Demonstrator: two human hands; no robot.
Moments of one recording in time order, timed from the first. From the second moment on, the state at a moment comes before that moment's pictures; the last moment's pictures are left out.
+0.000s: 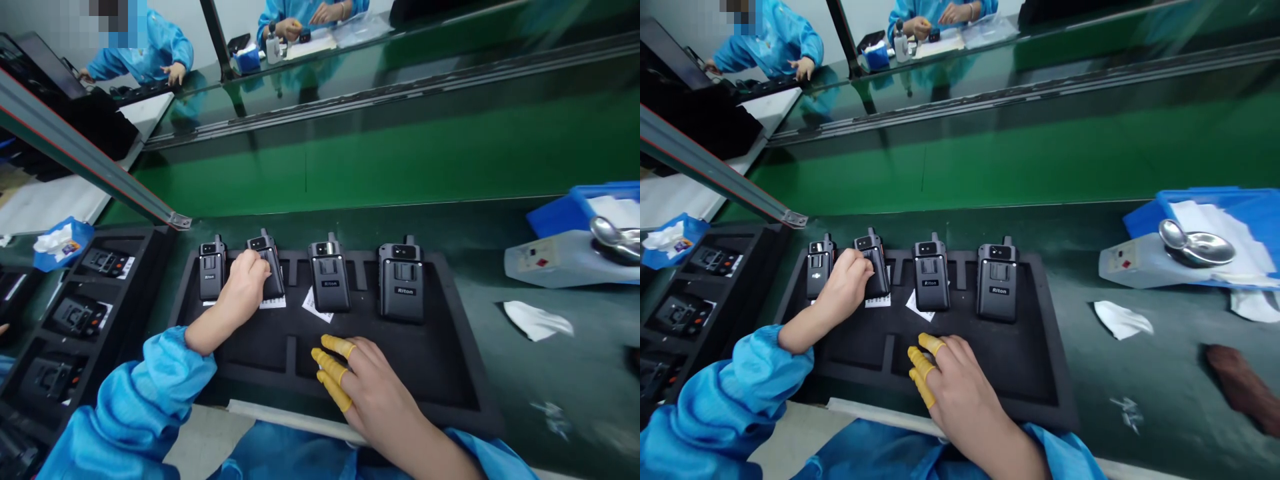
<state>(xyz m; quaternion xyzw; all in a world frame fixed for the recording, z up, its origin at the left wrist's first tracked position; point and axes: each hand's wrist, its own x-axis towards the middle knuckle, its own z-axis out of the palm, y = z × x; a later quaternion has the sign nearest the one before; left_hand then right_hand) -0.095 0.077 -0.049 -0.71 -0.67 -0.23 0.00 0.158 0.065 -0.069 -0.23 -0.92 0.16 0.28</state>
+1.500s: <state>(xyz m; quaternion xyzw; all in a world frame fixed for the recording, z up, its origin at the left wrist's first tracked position) -0.170 0.004 -0.062 -0.65 -0.70 -0.18 0.25 0.143 0.057 -0.070 -0.20 -0.86 0.26 0.39</state>
